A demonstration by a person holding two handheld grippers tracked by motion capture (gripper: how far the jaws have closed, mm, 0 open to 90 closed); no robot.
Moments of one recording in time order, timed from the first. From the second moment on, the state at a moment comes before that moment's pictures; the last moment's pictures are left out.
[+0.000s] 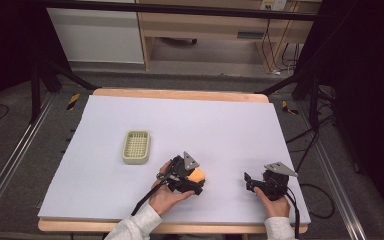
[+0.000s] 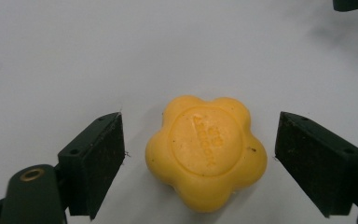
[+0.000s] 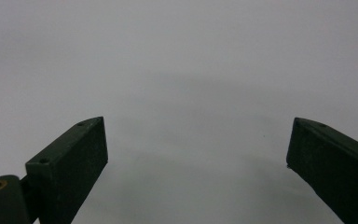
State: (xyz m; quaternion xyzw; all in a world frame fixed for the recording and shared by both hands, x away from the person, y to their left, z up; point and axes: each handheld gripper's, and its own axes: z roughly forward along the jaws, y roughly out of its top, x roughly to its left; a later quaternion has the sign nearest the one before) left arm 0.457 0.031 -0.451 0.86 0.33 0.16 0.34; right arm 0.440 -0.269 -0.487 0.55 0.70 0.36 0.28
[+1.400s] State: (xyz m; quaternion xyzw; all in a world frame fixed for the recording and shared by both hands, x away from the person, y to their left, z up) left arm 0.467 0.017 -0.472 0.87 0.36 0.13 0.30; right arm 0.440 -0.269 -0.487 0.55 0.70 0.36 0.28
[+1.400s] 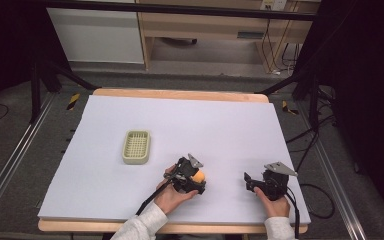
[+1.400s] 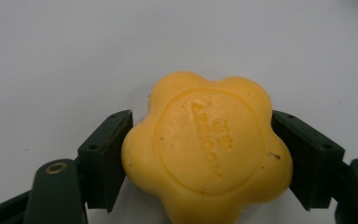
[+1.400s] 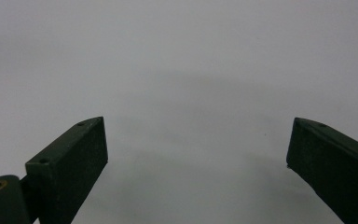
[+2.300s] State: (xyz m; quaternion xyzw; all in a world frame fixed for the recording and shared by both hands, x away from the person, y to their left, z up) left arm 0.466 0.018 -0.467 0.87 0.36 0.12 0.30; right arm 0.440 -0.269 -0.487 0.55 0.70 0.36 0.27
